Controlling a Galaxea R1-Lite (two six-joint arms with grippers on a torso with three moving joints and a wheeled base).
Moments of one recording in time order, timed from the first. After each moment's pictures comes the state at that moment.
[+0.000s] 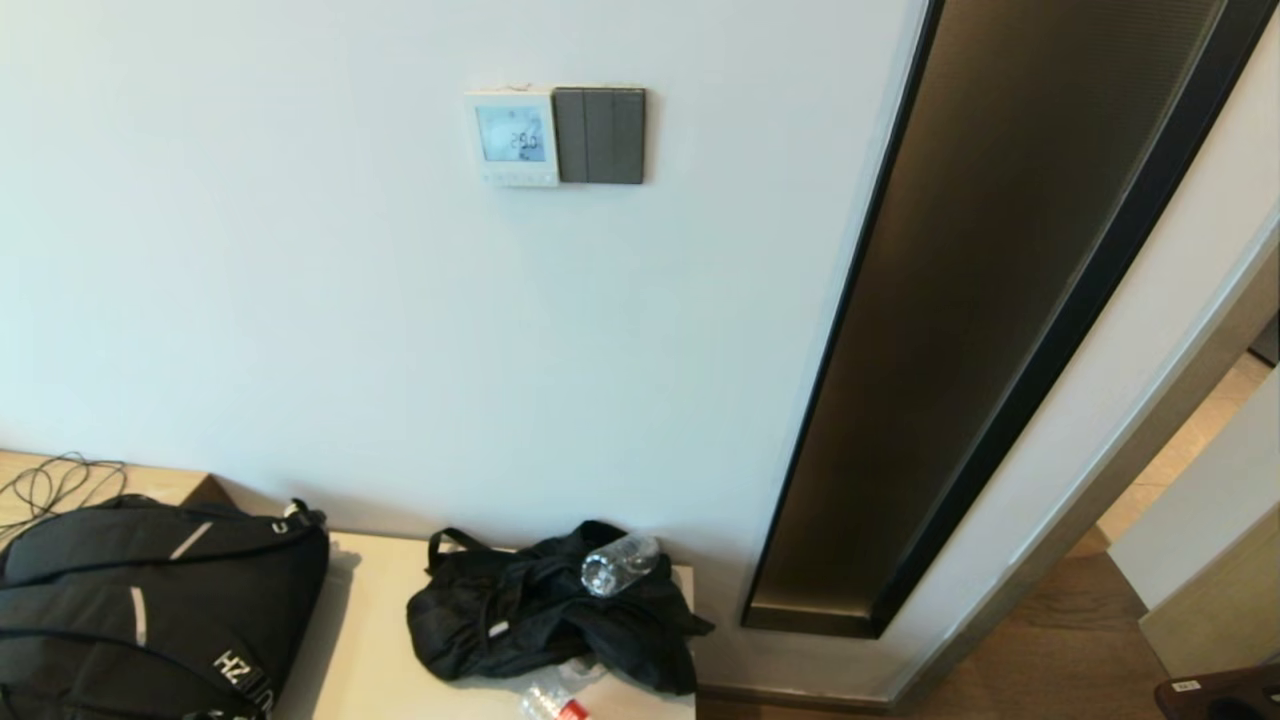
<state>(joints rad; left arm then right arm) 0.00 0.00 -0.04 0.09 0.00 -0.02 -0.02 0.00 0.00 -0.02 0.02 -0.02</state>
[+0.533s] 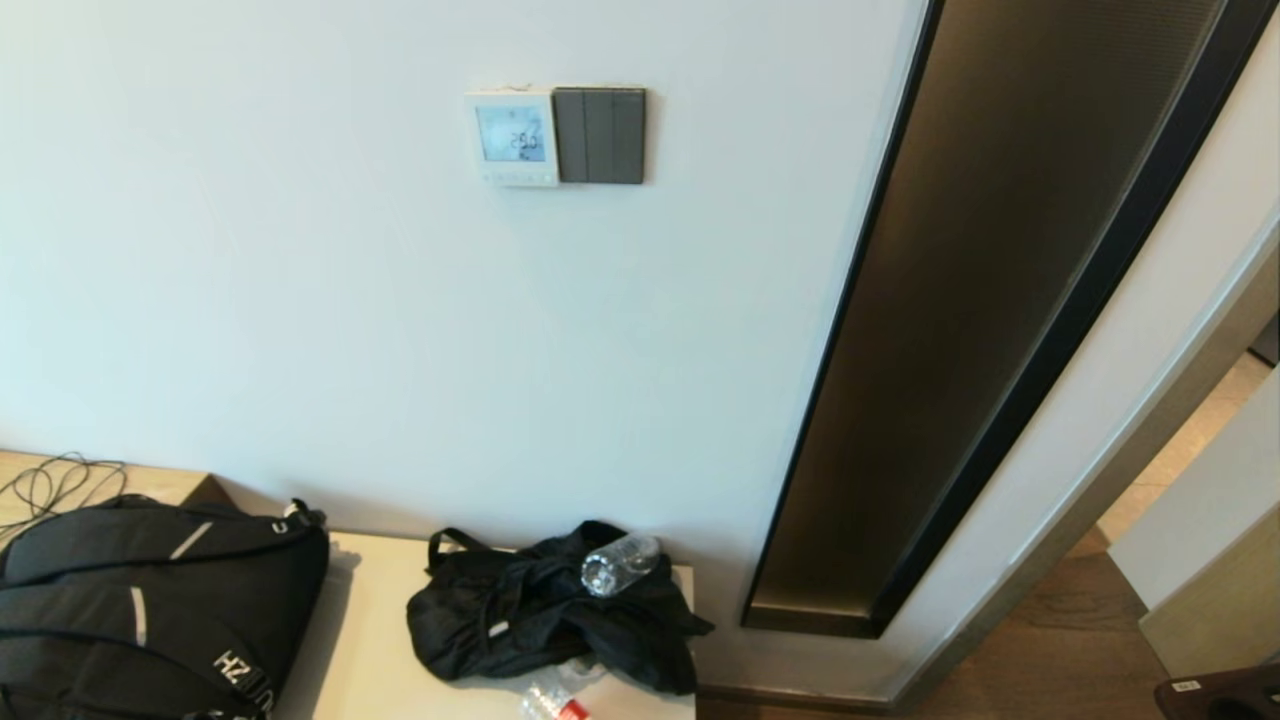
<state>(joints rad) 0.00 0.00 -0.04 0.09 0.00 -0.02 -0.02 0.00 0.00 -0.02 0.02 -0.02</state>
